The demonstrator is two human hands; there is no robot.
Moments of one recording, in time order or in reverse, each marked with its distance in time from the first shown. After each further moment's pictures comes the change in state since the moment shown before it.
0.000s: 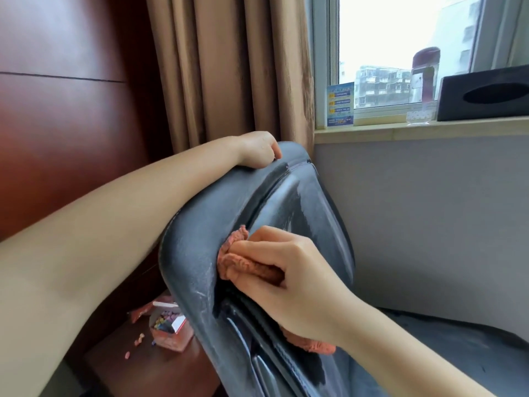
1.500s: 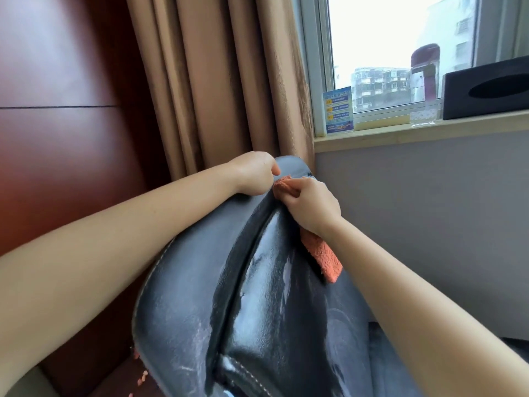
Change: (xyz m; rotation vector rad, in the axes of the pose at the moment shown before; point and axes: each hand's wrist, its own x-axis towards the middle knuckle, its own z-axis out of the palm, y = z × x) left_hand 0.005 0.005 0.003 0.083 0.053 -0.016; right_hand 0.107 0.139 -0.036 -0.357 0.256 0.549
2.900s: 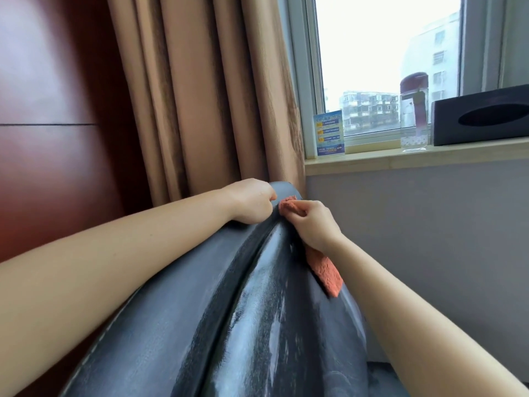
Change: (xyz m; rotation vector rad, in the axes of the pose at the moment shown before) left_hand 0.042 0.000 0.009 0.073 -0.077 0.026; right_hand 0.060 0.057 0.014 0.179 -0.030 0.057
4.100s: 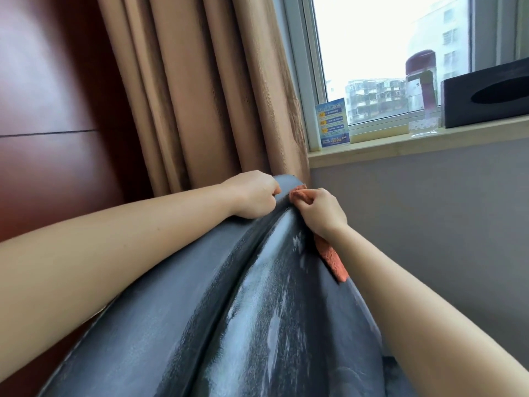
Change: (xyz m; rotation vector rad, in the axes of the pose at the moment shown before) left_hand 0.014 0.002 0.002 0.133 0.024 0.059; right_hand 0.026 0.022 0.005 -0.044 0.075 0.072
